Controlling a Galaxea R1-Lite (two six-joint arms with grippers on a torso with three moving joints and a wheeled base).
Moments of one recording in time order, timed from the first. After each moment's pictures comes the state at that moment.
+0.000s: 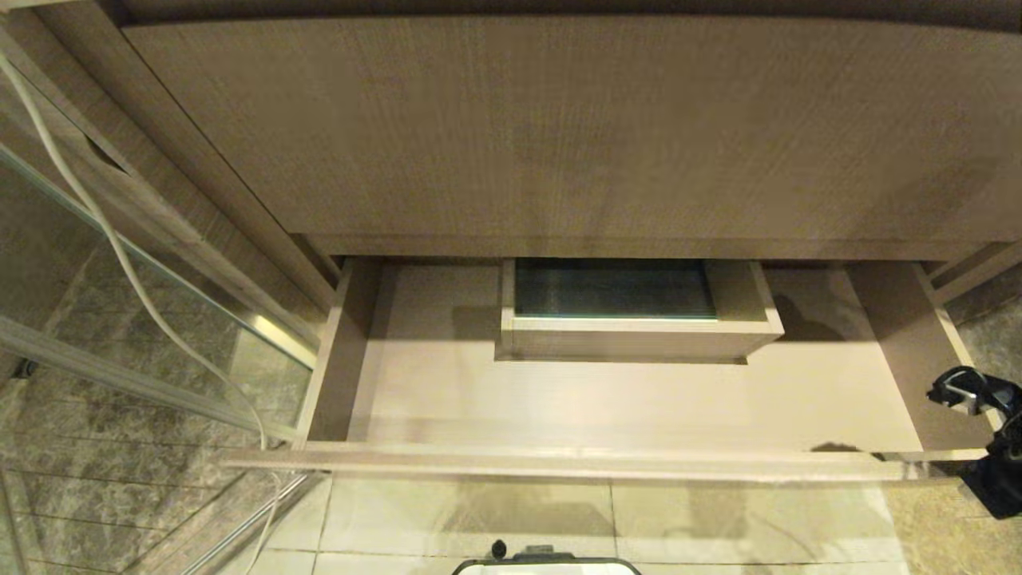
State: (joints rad) left arm 0.00 0.00 0.00 0.00 0.00 0.00; right arm -0.46 1.72 -0.74 0.09 0.02 -0.68
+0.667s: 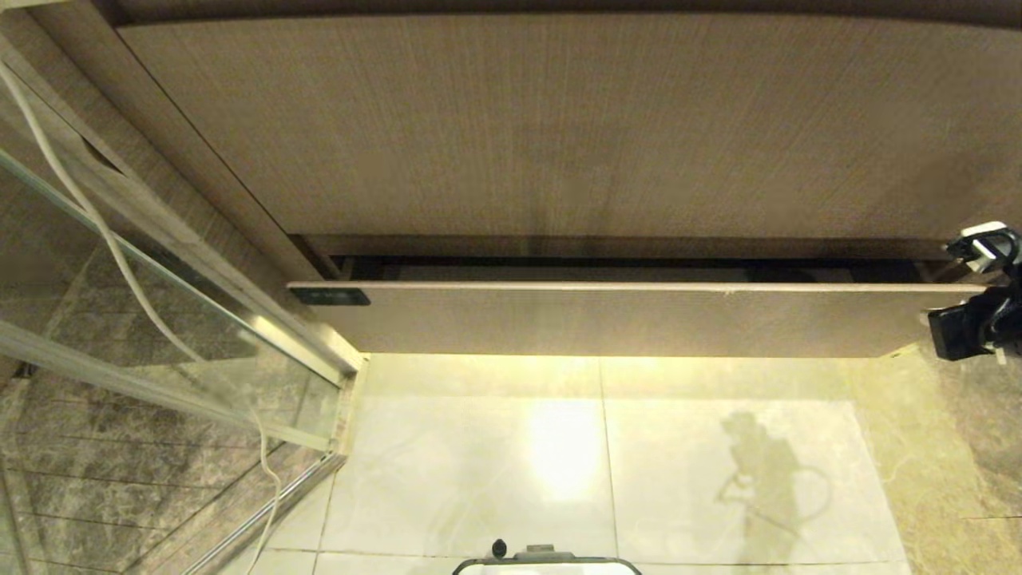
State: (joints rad) left arm 0.00 0.00 0.00 0.00 0.00 0.00; right arm -0.38 1.67 -0.86 -0.38 0.16 -0.44
